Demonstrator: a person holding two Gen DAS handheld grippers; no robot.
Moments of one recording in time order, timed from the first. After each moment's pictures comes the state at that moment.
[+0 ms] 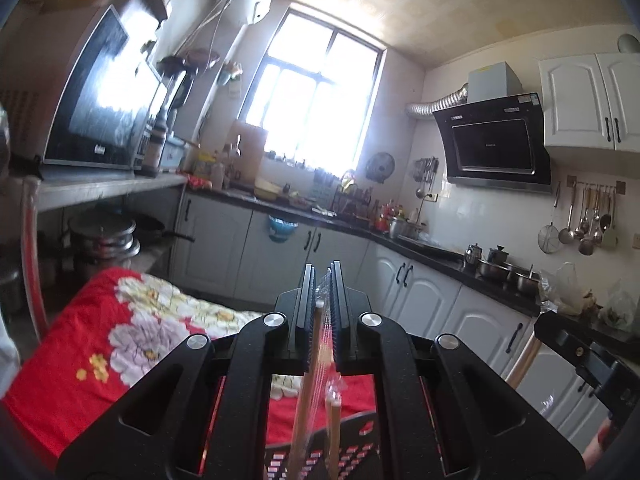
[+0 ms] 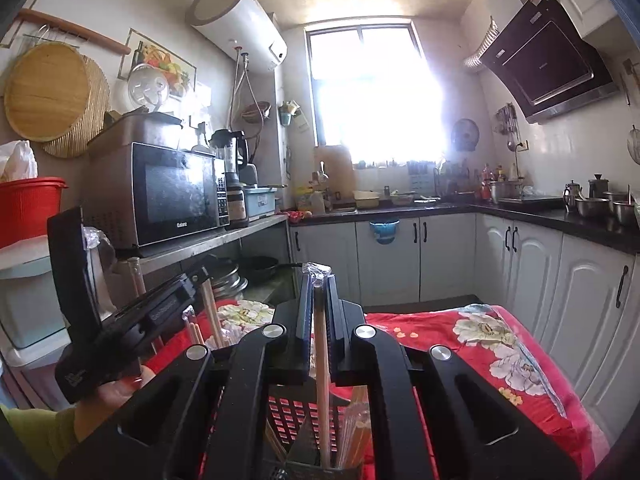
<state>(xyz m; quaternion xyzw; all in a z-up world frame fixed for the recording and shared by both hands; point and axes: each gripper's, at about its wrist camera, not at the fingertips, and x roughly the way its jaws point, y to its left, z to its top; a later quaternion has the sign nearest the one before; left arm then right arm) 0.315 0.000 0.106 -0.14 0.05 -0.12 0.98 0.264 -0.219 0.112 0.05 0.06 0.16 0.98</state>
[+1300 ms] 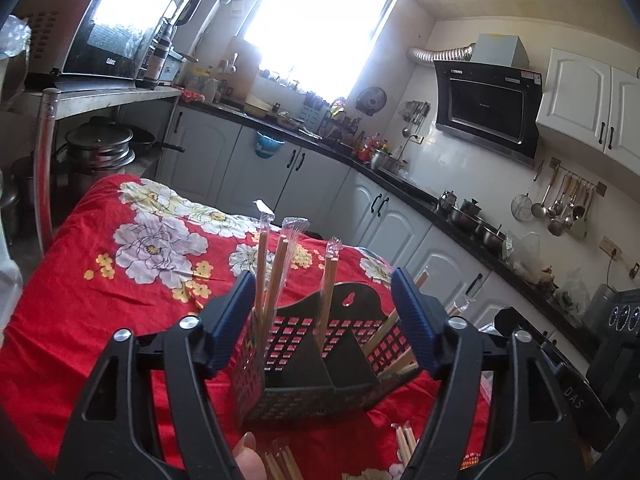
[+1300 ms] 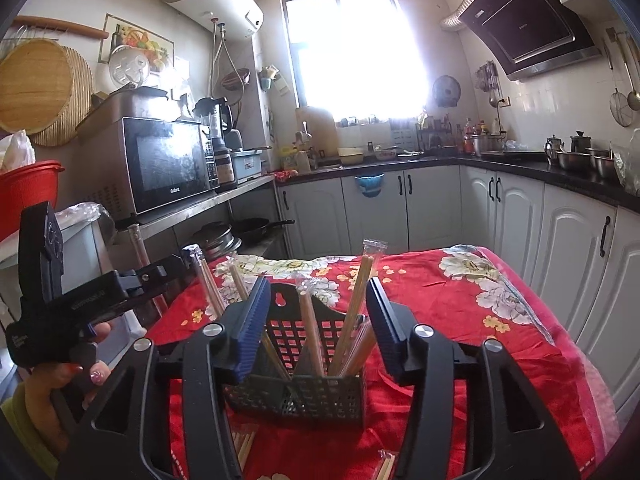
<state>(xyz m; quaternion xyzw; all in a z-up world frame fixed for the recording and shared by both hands) 0.264 0.033 0.082 -0.18 0.19 -0.18 0.95 0.217 -0.224 0.087 0.07 0.15 0.14 0.98</state>
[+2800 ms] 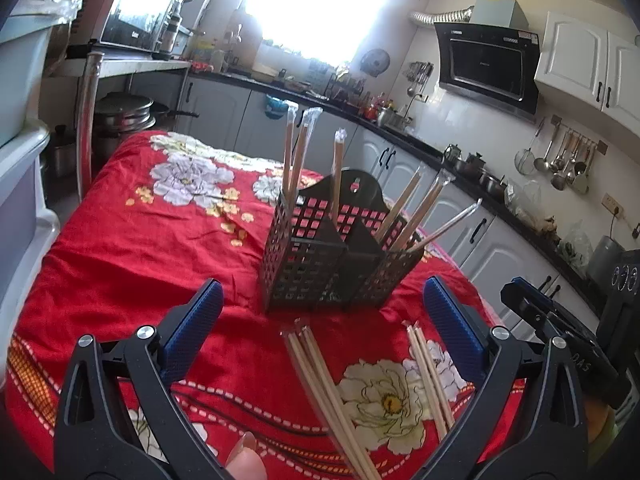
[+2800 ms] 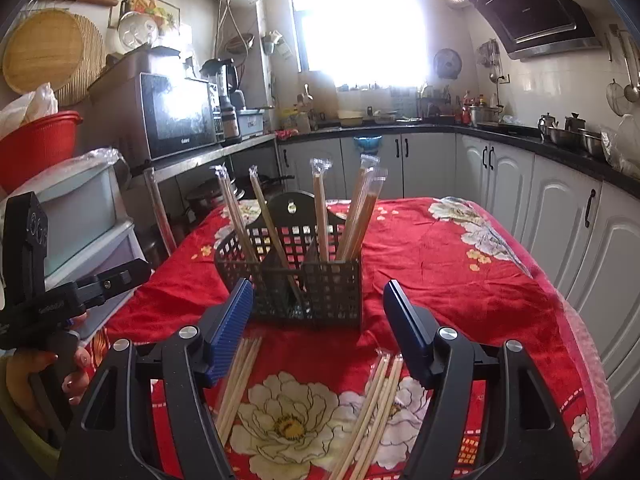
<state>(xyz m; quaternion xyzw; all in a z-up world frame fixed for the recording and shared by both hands) 0.173 0.042 0.038 -0.14 0.26 -0.17 0.94 0.140 -0.224 0.052 0.04 0.21 0.14 0.97</state>
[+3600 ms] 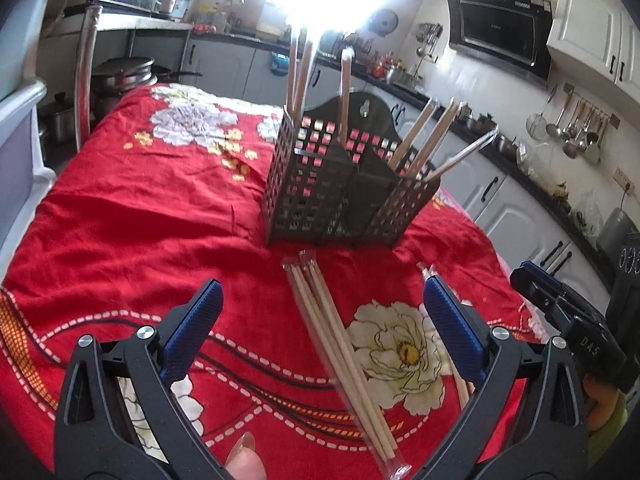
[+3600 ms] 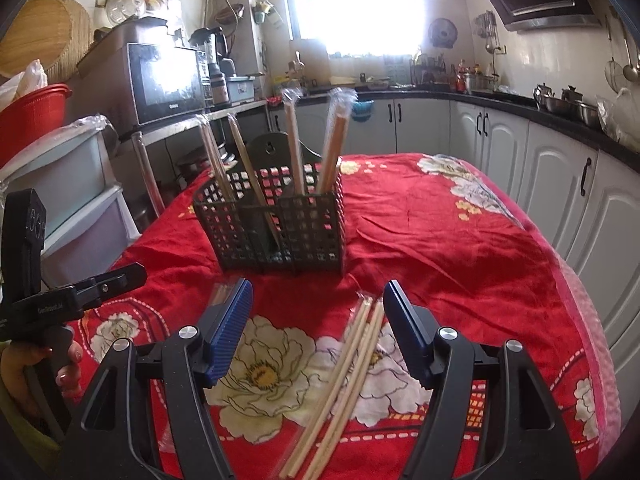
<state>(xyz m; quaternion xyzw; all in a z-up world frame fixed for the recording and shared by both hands) 0.169 0.022 -0.006 -0.12 0.33 -0.17 0.92 0.135 -0.246 0.011 0.04 0.27 0.13 0.95</state>
